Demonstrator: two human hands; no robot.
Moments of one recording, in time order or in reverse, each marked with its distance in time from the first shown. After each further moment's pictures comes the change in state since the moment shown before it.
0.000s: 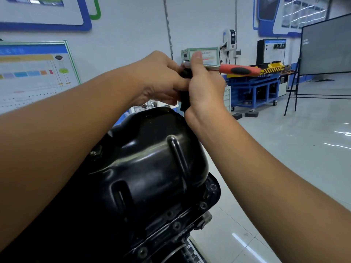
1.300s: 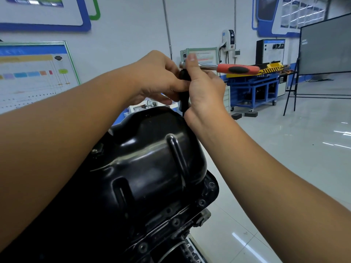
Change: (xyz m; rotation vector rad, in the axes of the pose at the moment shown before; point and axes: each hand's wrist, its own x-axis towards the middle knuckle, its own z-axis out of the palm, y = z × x) left_hand 0.004 -0.004 -0.006 0.053 0.006 0.044; right_hand 0.000 0.001 -0.003 0.051 -0.030 -0.006
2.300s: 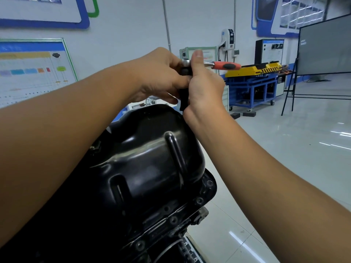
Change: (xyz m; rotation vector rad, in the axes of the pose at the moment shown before) left_hand -0.006 0.006 0.003 -0.010 -0.076 0.028; right_hand 0.001 0.000 0.001 0.007 0.030 0.010
